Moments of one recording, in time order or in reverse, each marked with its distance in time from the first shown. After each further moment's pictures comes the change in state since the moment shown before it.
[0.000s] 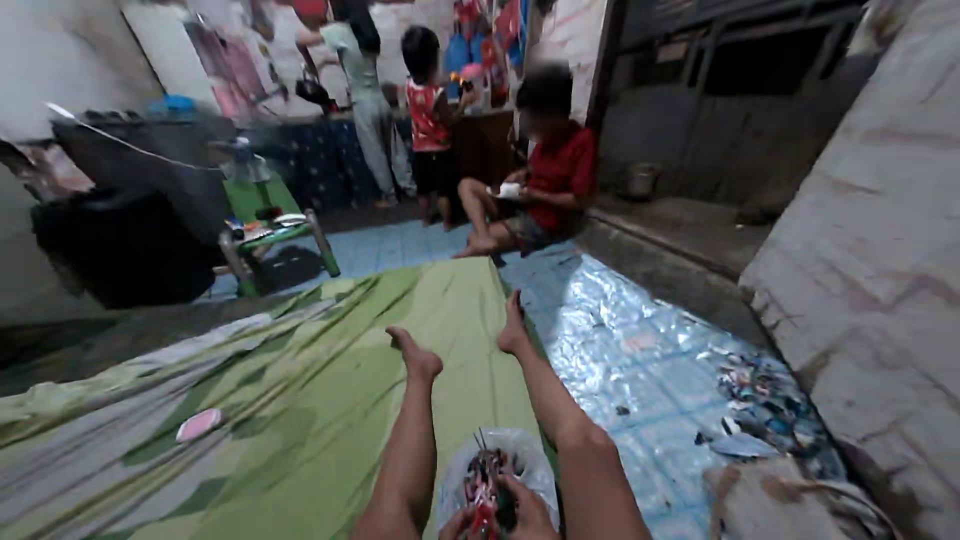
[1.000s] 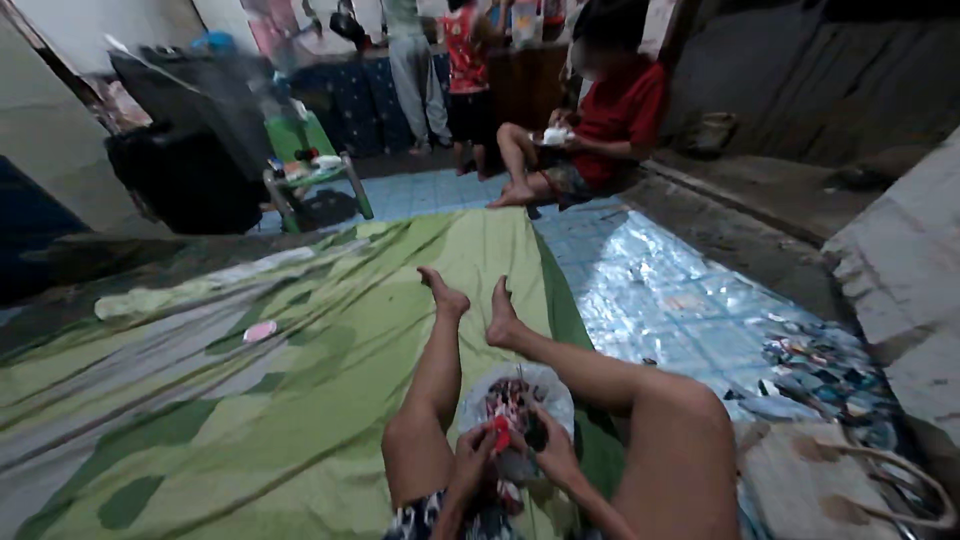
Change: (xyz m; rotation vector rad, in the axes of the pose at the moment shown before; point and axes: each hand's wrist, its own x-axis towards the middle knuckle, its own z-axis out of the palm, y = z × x) left_hand -0.001 -0.131 -0.003 -0.224 0.012 -0.045; right_hand -0.001 0.024 0.012 0.176 0.129 -0.073
